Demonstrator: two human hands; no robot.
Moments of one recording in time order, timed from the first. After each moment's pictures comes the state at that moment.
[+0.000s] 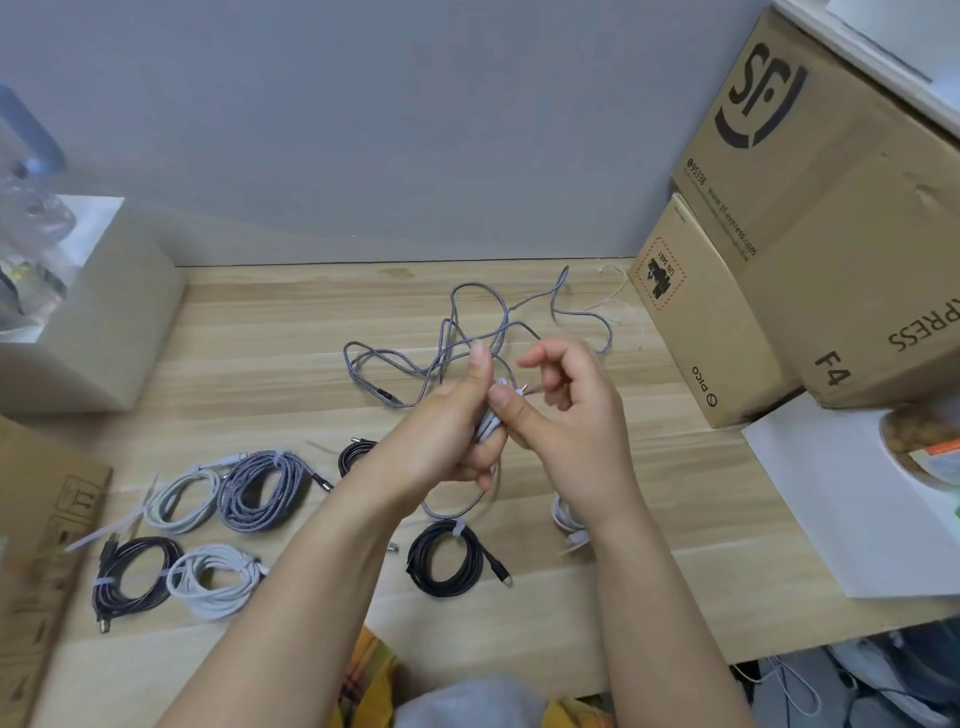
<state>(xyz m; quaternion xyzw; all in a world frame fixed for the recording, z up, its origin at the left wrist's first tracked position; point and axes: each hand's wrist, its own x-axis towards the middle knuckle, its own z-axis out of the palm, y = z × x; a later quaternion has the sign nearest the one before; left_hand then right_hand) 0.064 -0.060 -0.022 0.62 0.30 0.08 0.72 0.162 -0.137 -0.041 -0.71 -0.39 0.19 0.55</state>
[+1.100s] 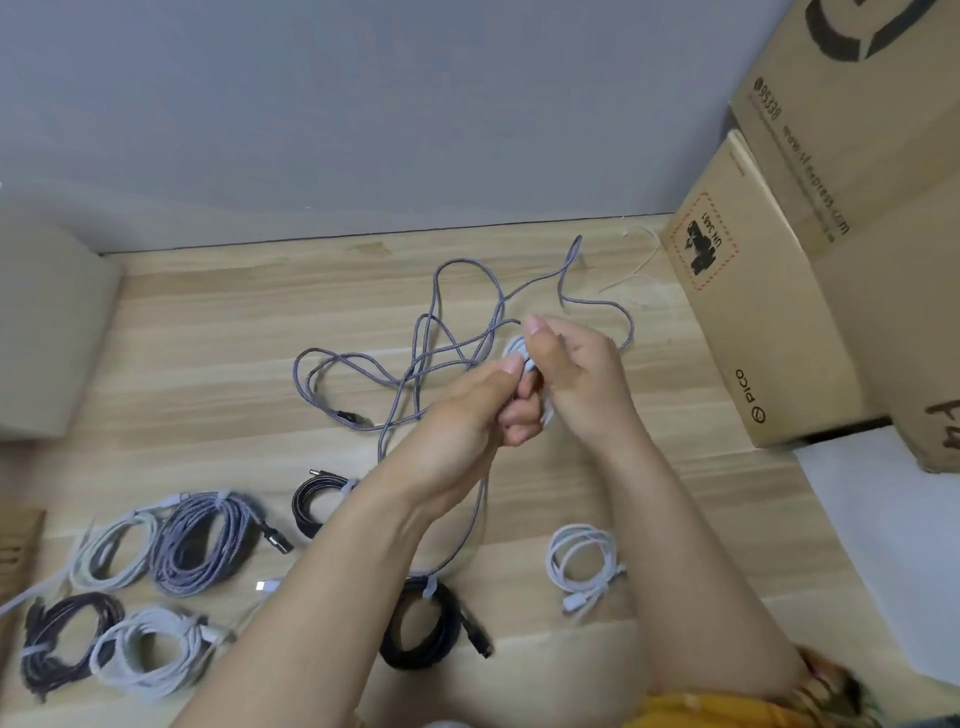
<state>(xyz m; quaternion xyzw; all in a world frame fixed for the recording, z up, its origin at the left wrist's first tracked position) 0.166 -0.015 -0.094 0.48 0.22 0.14 0.84 0.274 -0.061 -0.092 -0.70 -0.36 0.32 0.53</state>
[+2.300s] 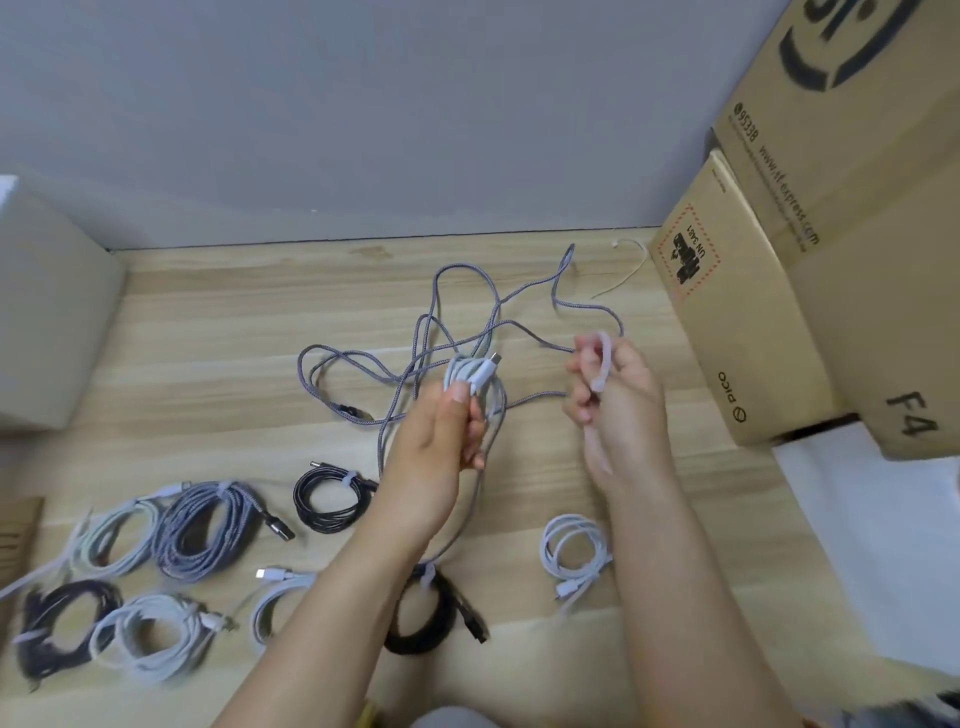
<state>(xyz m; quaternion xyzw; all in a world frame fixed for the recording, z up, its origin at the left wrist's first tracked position) 0.131 -0.040 -0.093 0.53 0.38 0.27 0.70 0.267 -0.086 -0.095 -0.61 -0.06 0.35 0.71</state>
